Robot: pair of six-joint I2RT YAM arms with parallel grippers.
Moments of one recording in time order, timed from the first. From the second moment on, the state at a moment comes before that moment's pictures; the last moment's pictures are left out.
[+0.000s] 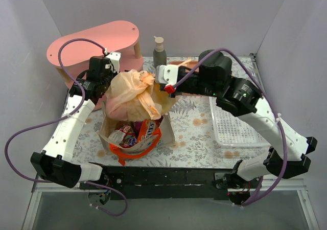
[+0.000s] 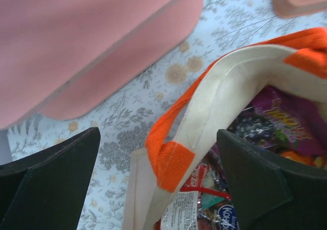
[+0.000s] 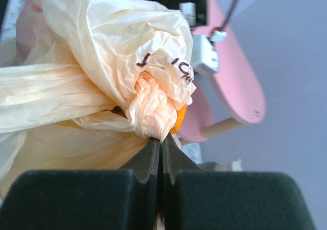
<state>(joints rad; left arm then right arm) -0.29 1.30 1.43 -0.85 -0.11 0.01 1.03 1.40 1.85 -0.64 -0.31 -0.69</state>
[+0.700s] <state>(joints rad) -0.29 1.27 1.37 -0.87 -0.10 0.12 0.55 1.01 1.23 -0.58 -0.23 -0.49</state>
